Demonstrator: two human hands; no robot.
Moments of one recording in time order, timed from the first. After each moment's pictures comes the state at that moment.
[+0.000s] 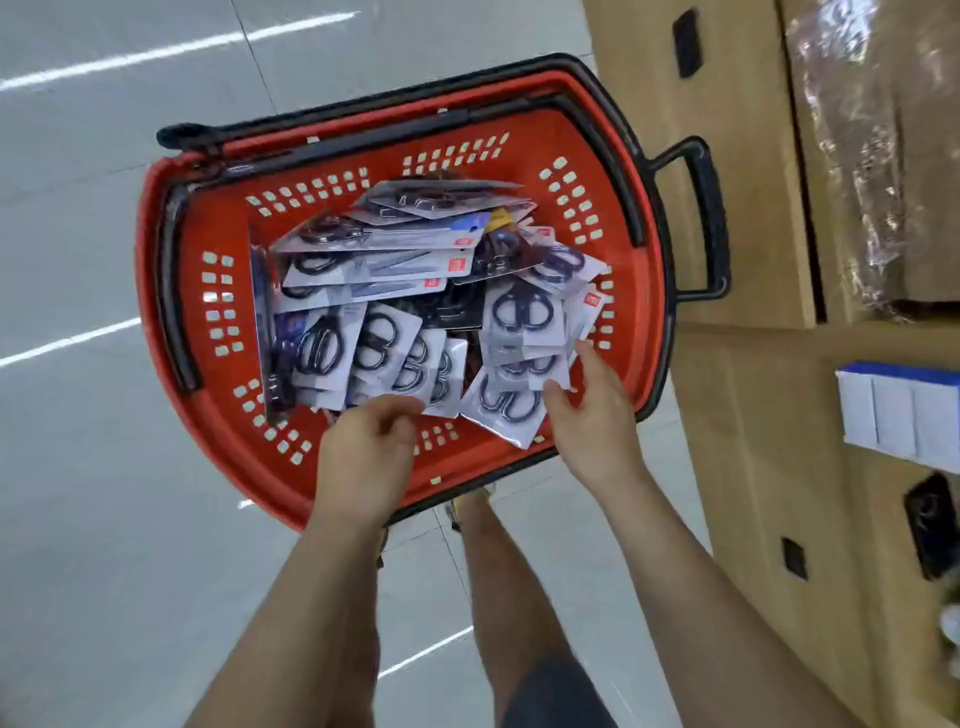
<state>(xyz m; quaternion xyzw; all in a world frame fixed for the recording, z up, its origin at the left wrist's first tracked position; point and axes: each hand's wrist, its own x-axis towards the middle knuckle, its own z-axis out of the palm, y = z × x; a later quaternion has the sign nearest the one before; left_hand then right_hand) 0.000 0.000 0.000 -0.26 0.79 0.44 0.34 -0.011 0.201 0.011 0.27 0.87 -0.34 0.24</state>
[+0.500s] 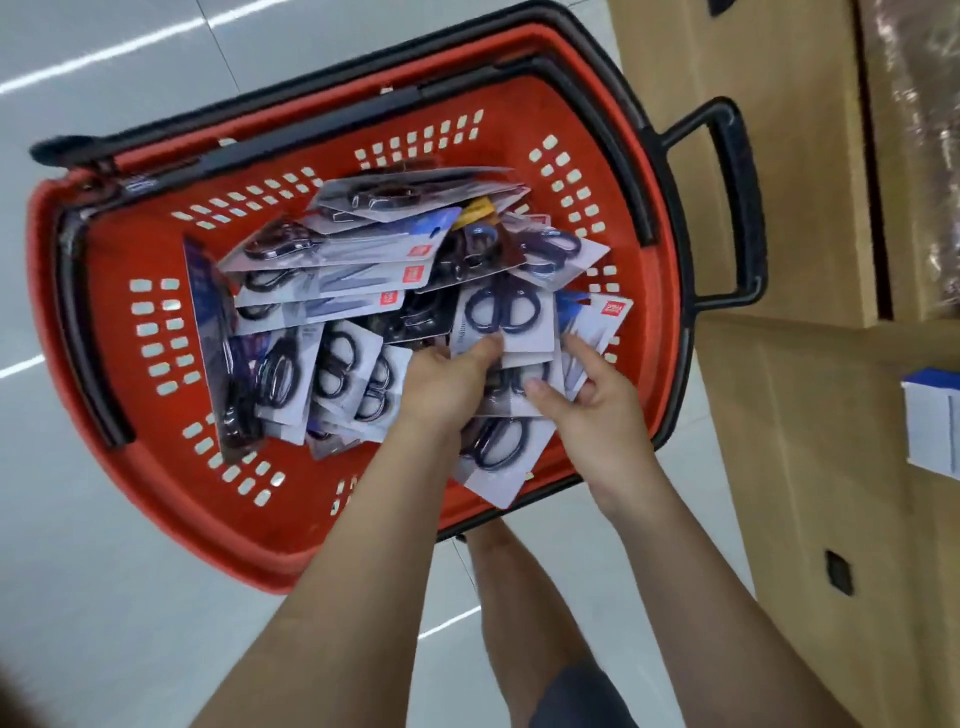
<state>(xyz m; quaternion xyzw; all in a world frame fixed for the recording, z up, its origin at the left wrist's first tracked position) -0.083 0.107 -0.046 -0.44 0.57 0.57 0.39 -0.036 0.232 -0.032 0.40 0.70 -0.54 0.24</state>
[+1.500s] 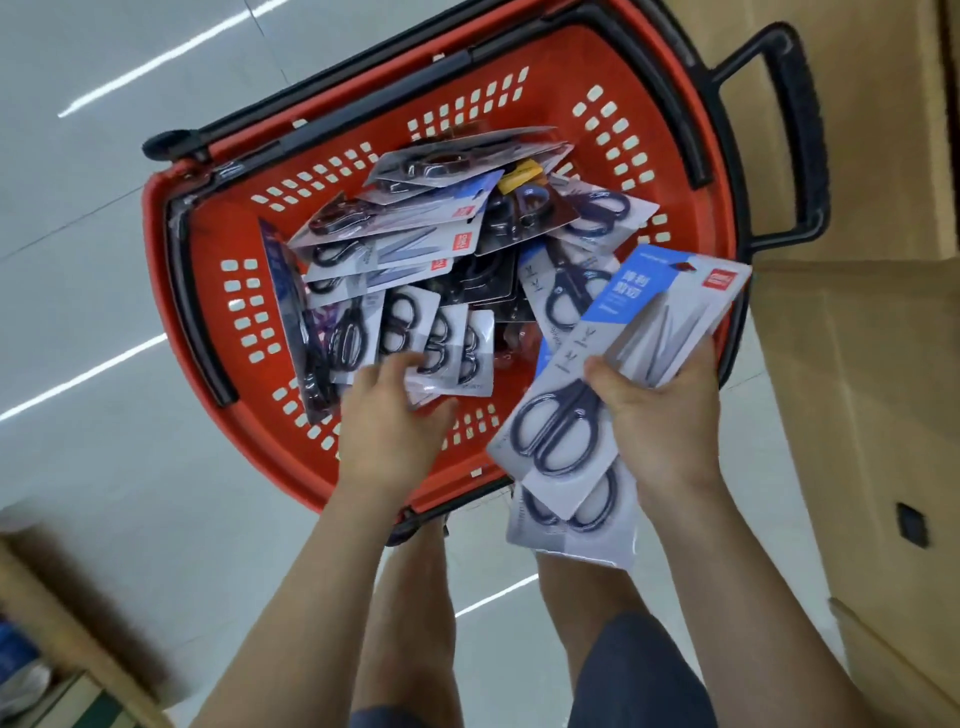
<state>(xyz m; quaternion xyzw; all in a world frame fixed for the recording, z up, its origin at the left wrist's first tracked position) -0.023 0.000 -0.023 -0.17 0.87 0.29 0.36 -0.016 0.197 0.021 0.47 0.72 -0.50 0.12</state>
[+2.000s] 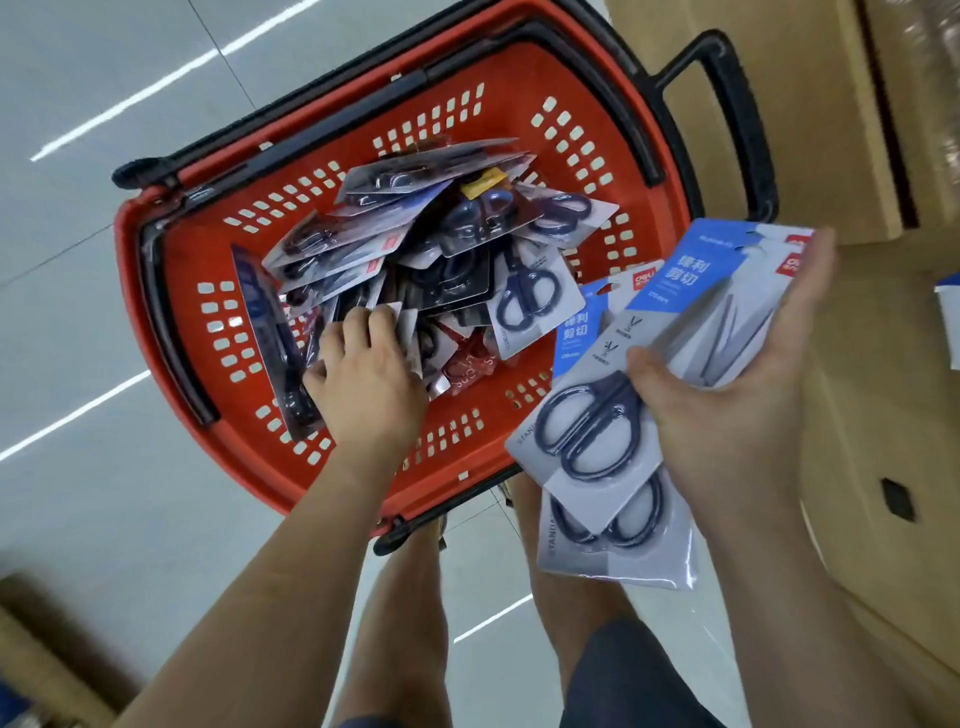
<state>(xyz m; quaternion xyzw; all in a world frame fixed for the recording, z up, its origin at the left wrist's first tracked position) -0.045 0.011 -0.054 -0.06 0.95 0.11 0.29 -0.014 0.216 0.083 0.37 0.81 -0.45 0.03</state>
